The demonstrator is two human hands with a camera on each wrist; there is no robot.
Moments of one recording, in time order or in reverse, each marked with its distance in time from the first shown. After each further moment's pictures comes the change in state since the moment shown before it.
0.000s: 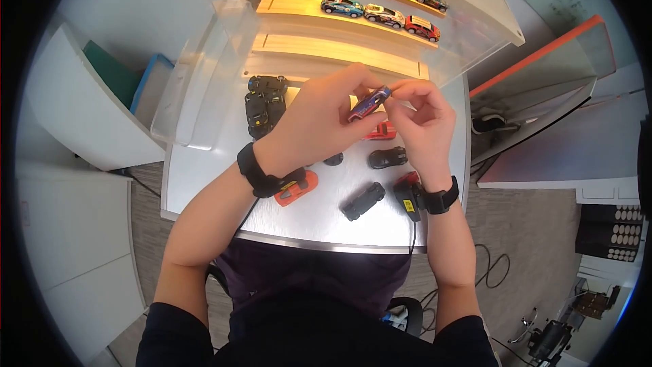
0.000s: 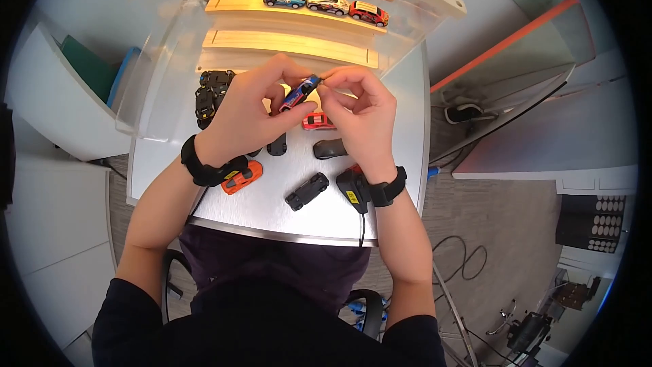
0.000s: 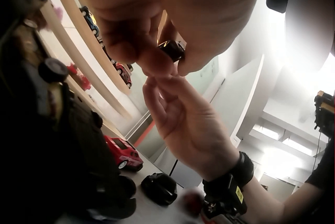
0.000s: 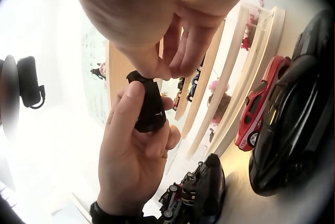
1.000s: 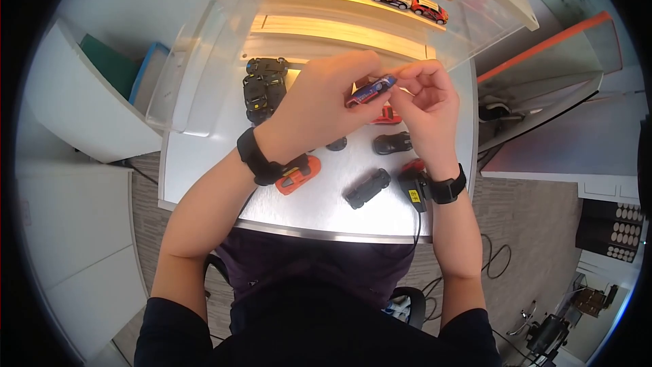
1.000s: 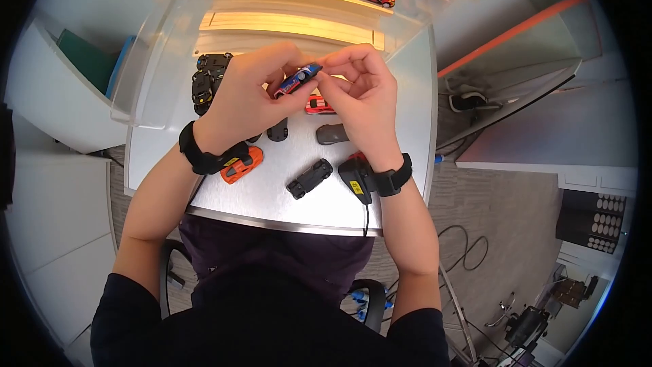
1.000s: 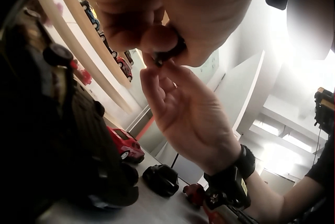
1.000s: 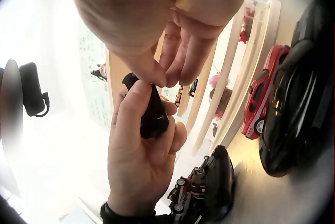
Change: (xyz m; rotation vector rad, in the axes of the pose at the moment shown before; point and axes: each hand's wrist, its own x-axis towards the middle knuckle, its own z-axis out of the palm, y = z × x) left_hand 0.001 -0.007 0.006 0.155 0.080 0.120; right_hand -0.001 0.003 -0.002 0.137 -0.080 0.047
